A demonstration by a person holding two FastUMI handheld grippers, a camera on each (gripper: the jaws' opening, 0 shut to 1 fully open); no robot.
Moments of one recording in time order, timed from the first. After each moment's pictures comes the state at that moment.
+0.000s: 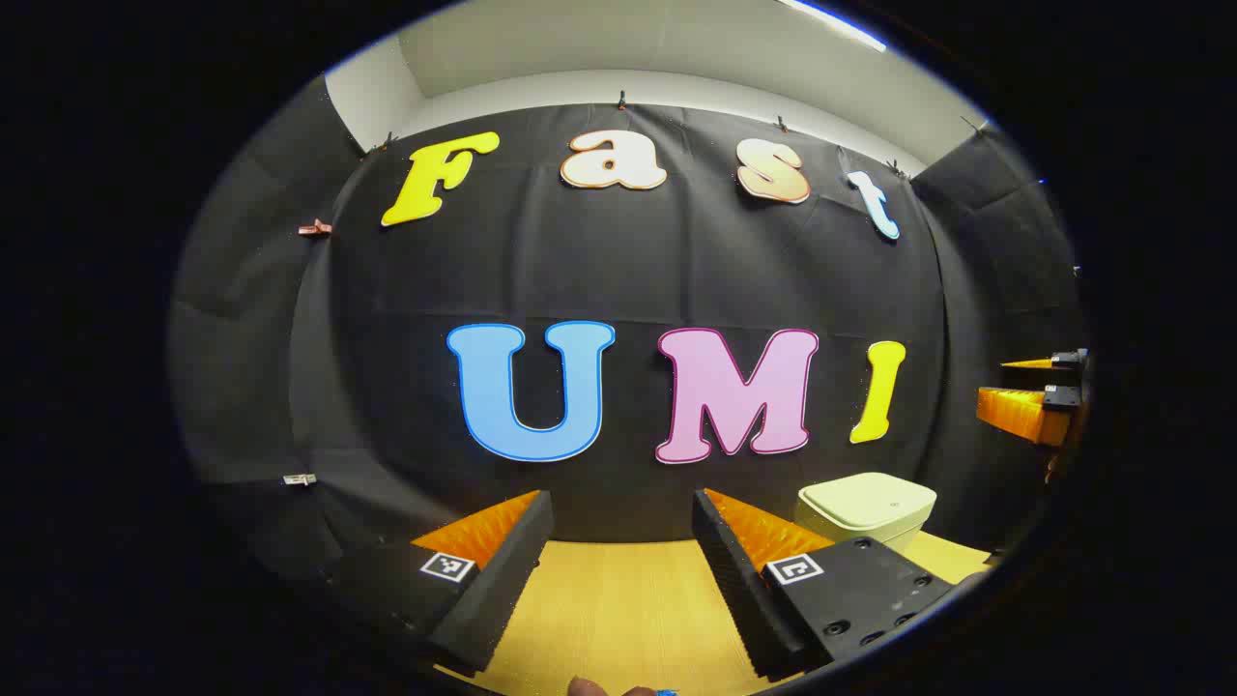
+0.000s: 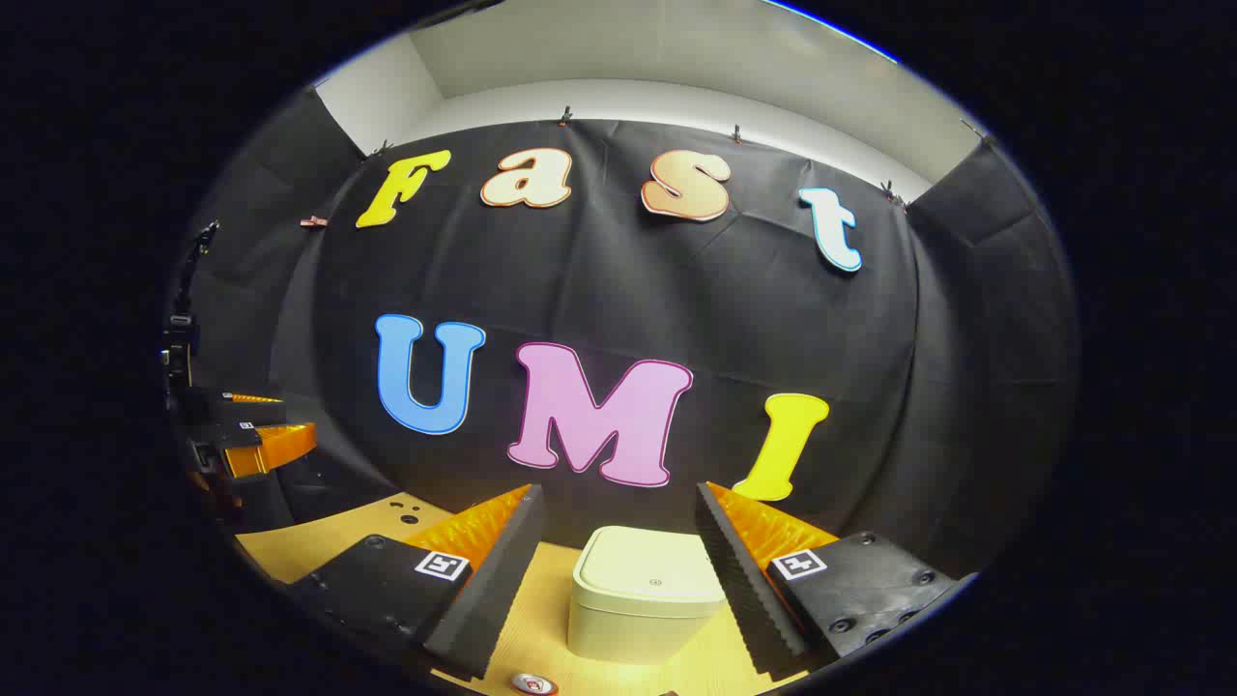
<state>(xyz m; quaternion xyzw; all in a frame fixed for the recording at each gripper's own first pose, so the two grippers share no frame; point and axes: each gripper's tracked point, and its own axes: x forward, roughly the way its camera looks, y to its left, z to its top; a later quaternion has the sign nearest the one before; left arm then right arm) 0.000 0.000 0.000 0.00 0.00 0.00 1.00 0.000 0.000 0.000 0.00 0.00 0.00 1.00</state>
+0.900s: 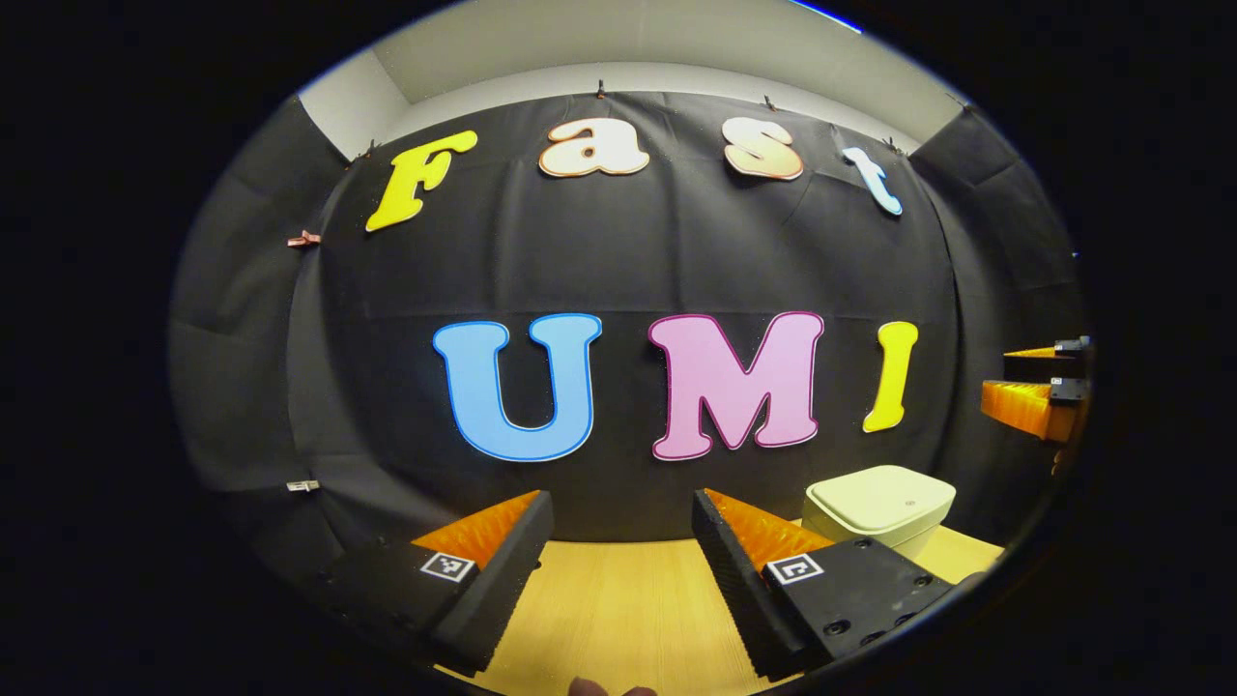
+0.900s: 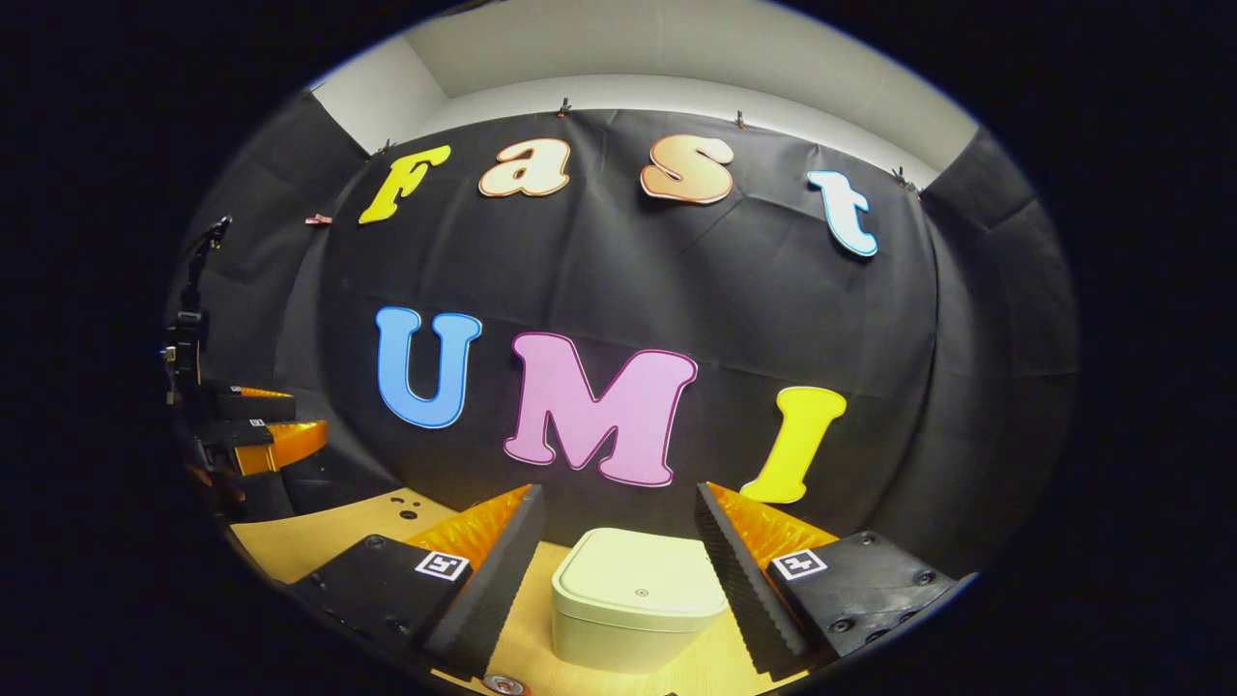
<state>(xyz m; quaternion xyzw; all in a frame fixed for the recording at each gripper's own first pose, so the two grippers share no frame) 0.031 -0.030 -0.008 0.02 0.01 0.02 1.00 0.031 -0.024 -0.018 0.00 0.00 0.02 1.00</state>
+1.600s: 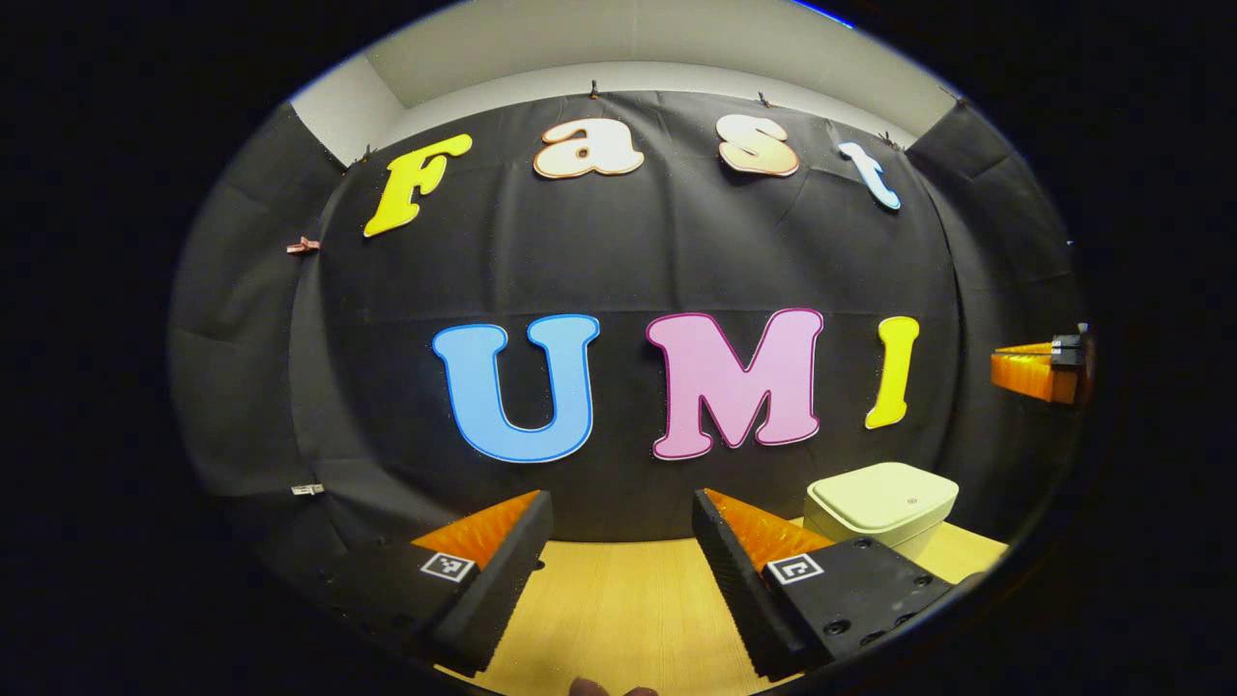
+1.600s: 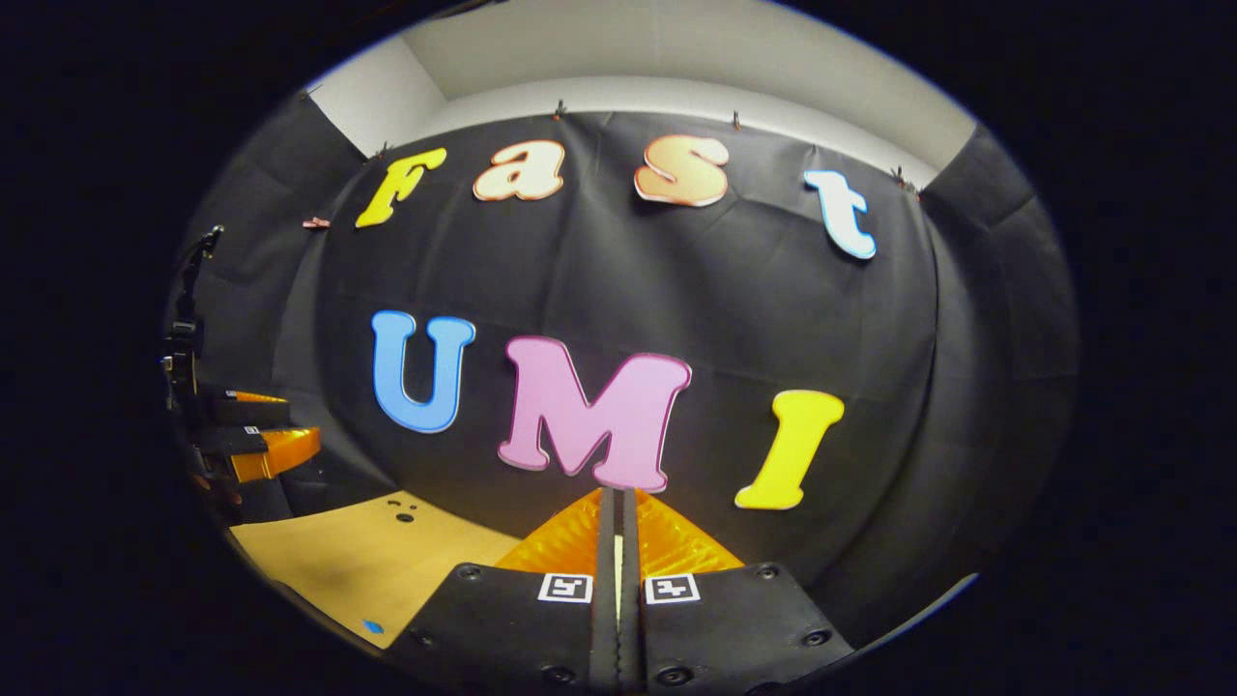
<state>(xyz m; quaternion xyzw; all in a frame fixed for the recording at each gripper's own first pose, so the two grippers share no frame) 0.029 -0.034 -0.007 0.03 0.01 0.02 1.00 0.043 -0.040 -0.033 0.01 0.03 0.03 1.00</state>
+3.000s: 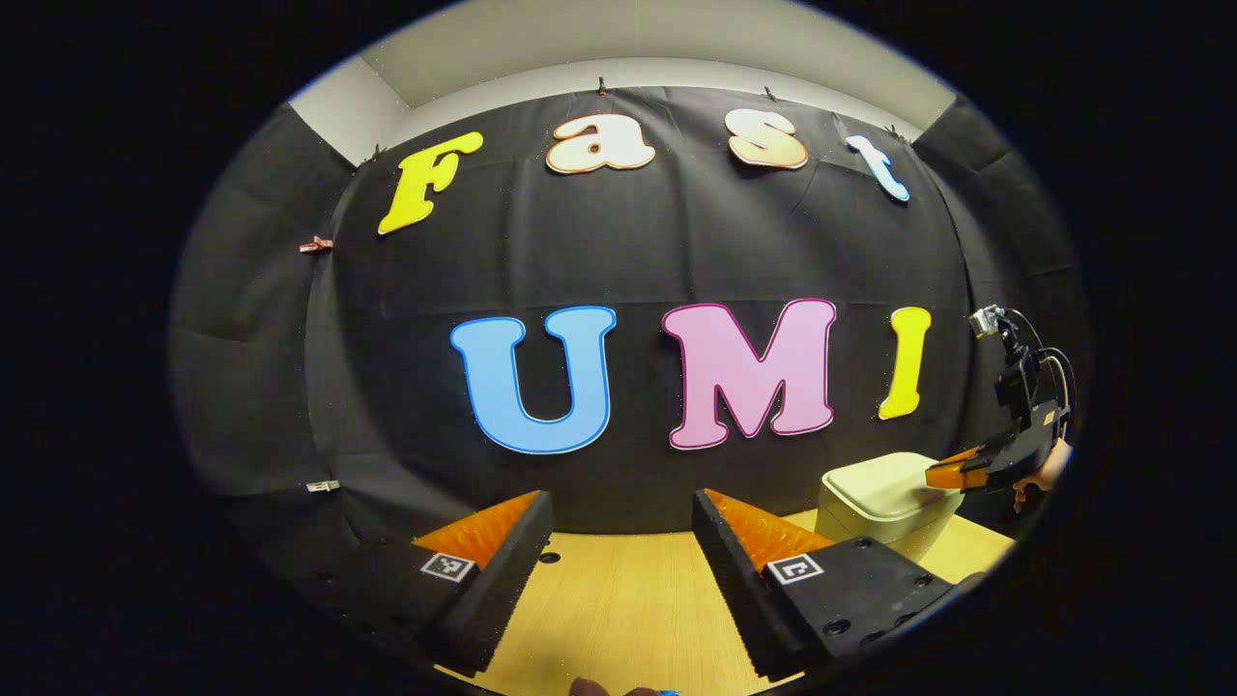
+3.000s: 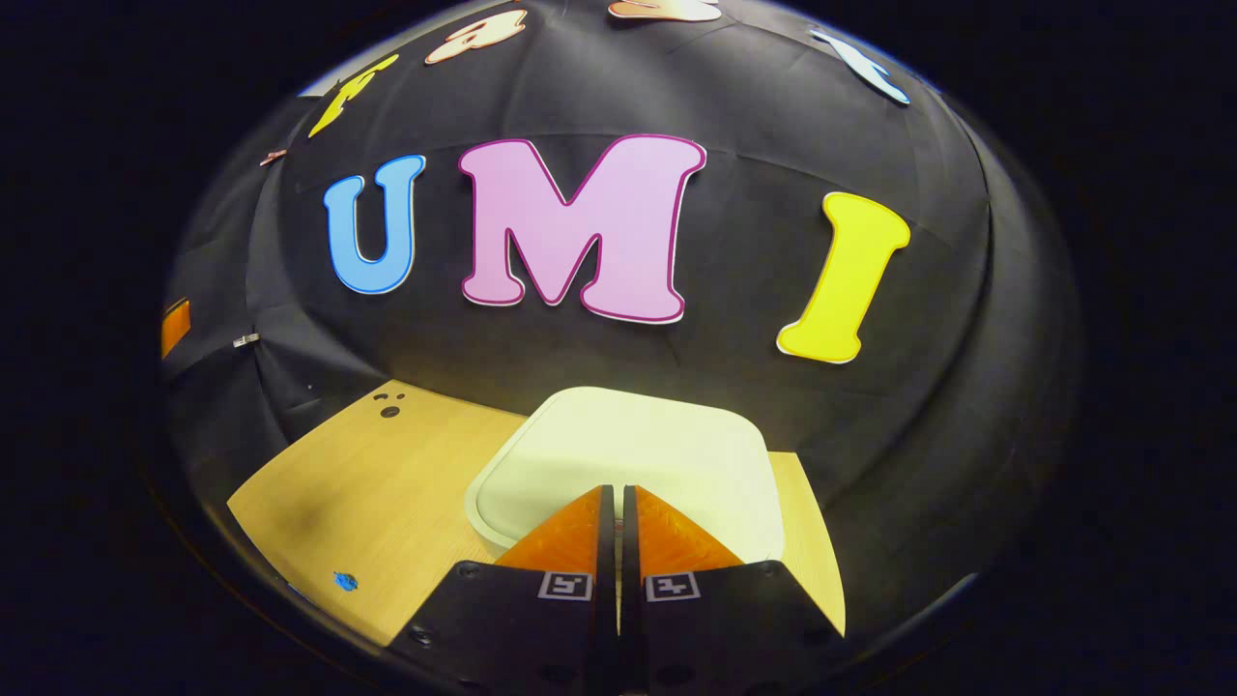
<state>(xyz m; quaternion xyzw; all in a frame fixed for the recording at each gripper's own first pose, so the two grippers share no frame) 0.019 -0.022 -0.018 0.03 0.02 0.05 1.00 0.128 -0.049 -0.223 0.02 0.24 0.05 0.97</state>
